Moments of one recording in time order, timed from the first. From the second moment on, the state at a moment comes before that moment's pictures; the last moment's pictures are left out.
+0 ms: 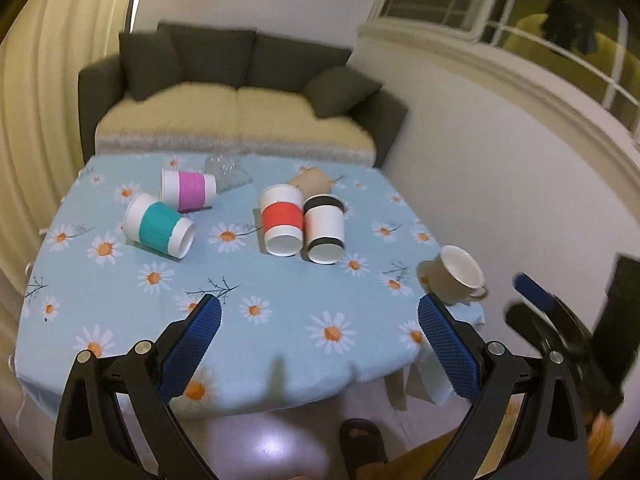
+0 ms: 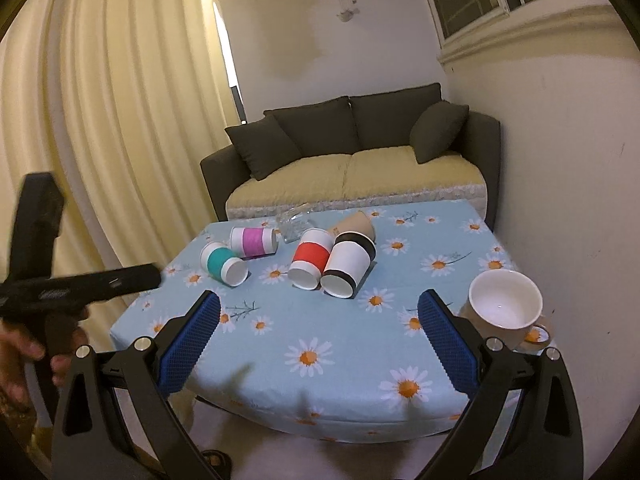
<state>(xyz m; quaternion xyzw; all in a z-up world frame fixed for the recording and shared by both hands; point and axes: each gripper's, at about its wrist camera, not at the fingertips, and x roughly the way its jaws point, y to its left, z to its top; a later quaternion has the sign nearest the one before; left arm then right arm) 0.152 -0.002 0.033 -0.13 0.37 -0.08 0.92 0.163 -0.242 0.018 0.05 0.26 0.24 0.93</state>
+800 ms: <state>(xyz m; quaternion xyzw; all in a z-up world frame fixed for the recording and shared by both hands) 0.418 -0.002 -0.071 -0.10 0.61 -0.04 0.79 0.219 -0.250 -0.040 0.10 0.36 0.28 0.88</state>
